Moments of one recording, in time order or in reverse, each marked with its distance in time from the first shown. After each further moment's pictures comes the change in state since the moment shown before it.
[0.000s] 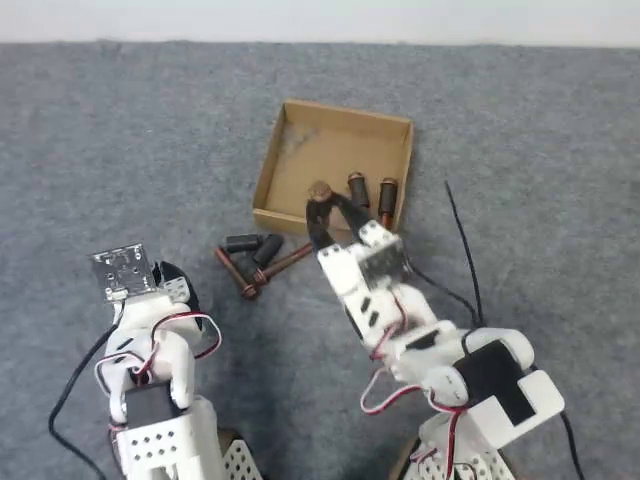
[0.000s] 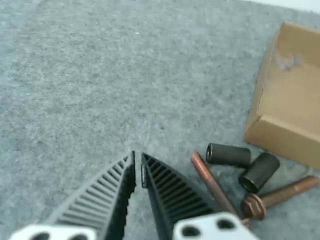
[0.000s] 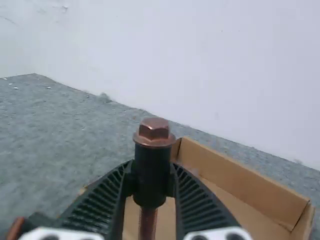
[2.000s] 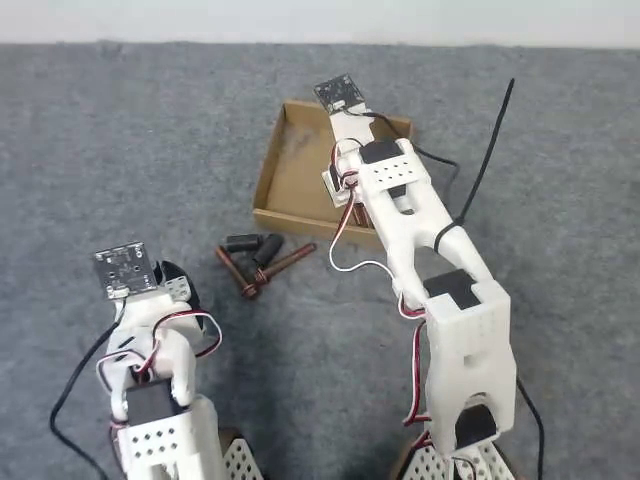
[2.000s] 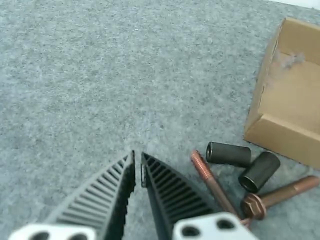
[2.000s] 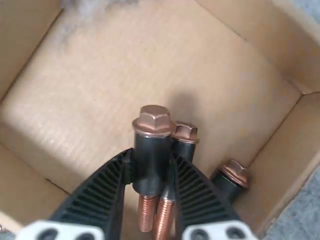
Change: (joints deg) left arm 0.0 1.1 0.0 -1.3 -0.1; right arm 8.9 31.6 -88.6 121.8 0.4
